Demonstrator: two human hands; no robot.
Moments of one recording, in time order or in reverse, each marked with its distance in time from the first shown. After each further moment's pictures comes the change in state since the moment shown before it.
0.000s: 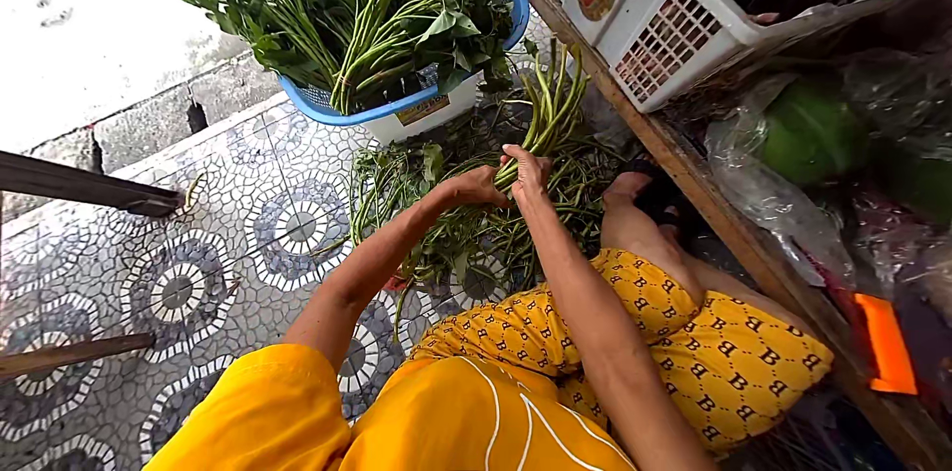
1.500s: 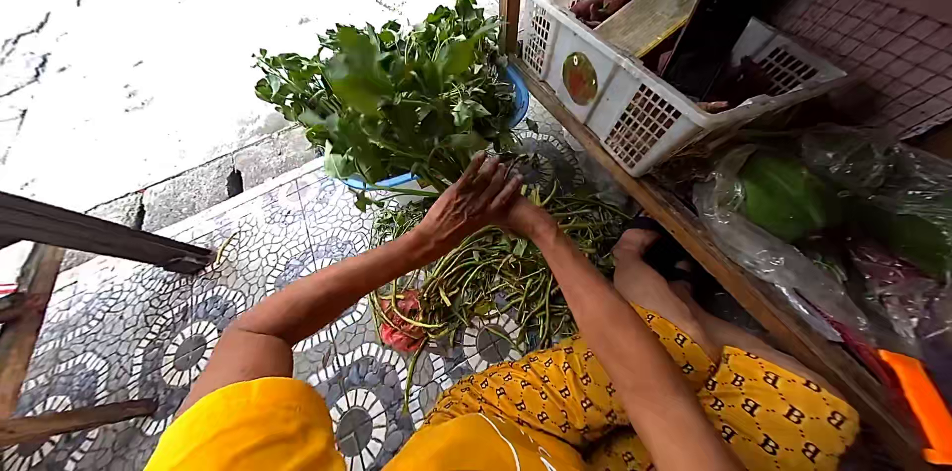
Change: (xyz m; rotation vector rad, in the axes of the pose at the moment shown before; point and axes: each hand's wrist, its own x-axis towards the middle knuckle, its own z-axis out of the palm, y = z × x) left_hand -0.108 0.068 -0.045 1.435 0.661 0.519; right_hand -0.049 -0.076 0.037 -1.019 -0.993 -0.675
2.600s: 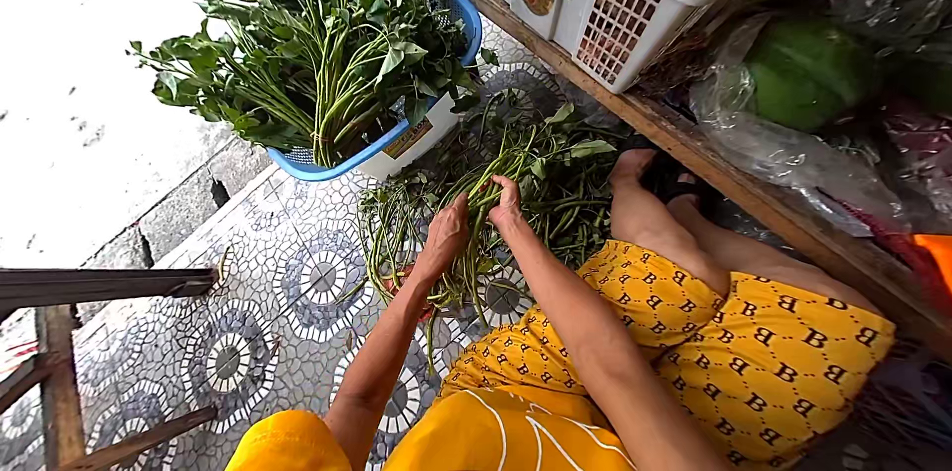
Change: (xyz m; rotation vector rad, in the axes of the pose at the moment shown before) left_hand -0.025 0.074 0.123 -0.874 -0.472 -0.778; right_hand -0.008 0.125 0.095 1.508 1.036 0.787
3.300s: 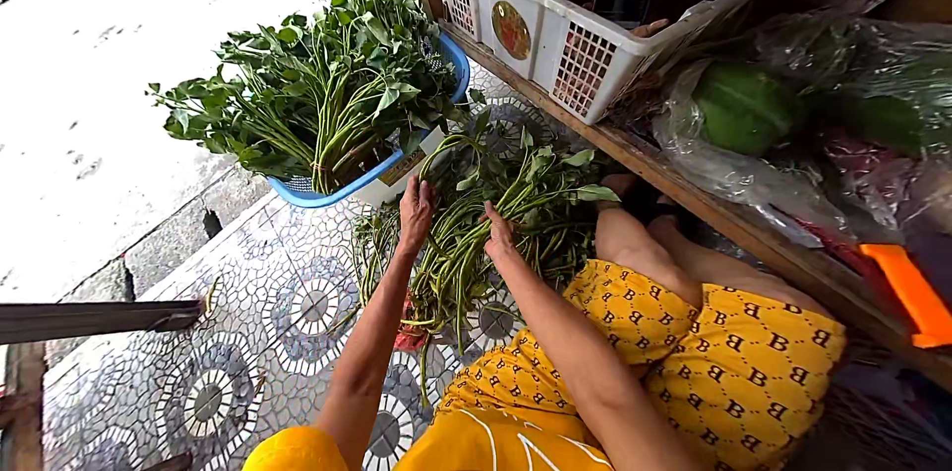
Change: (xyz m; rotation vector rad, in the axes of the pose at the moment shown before) left_hand 0.049 -0.031 -0.031 -0.587 0.417 0.117; right_hand -0.009 0.009 -0.020 -0.157 0.099 -0.111
